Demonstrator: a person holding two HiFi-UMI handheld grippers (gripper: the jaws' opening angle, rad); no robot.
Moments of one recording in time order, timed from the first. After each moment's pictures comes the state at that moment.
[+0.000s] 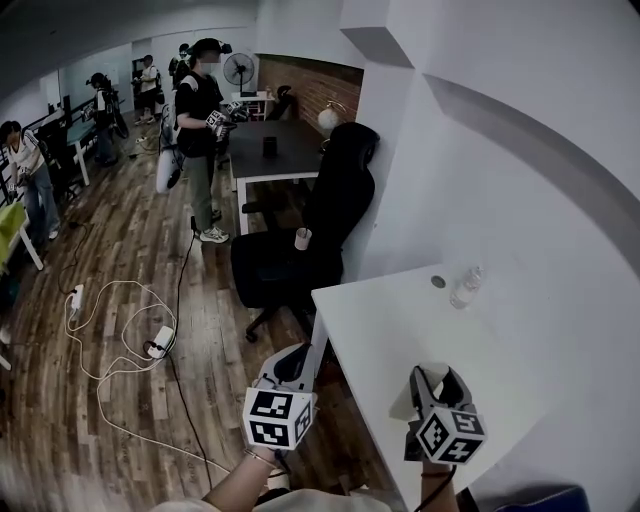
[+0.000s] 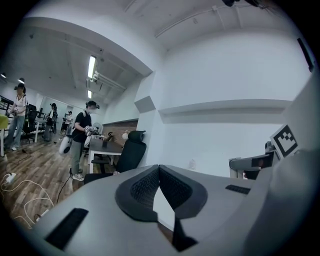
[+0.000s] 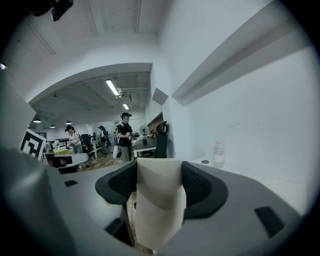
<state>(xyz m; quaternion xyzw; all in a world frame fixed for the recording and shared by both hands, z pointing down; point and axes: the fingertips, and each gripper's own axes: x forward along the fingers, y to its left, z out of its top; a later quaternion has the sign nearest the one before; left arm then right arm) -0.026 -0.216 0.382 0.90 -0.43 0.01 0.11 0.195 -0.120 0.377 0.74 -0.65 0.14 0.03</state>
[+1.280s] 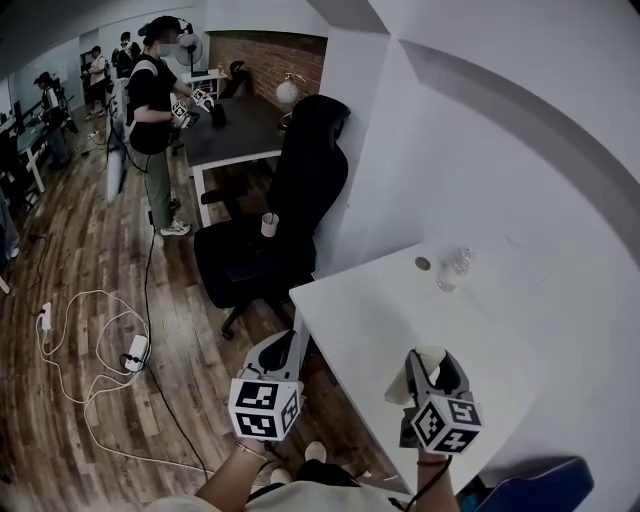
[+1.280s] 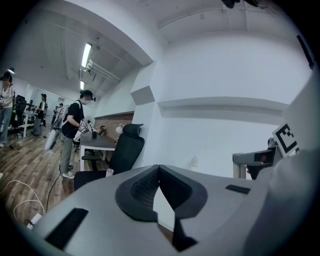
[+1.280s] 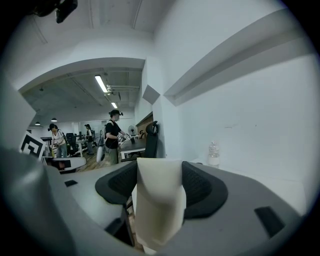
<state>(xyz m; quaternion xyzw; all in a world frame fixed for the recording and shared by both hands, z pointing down) -0.014 -0.296 0.407 0.92 -0.38 0.03 0.13 0.203 -0.169 0.383 0.79 -0.60 0.13 0.04</state>
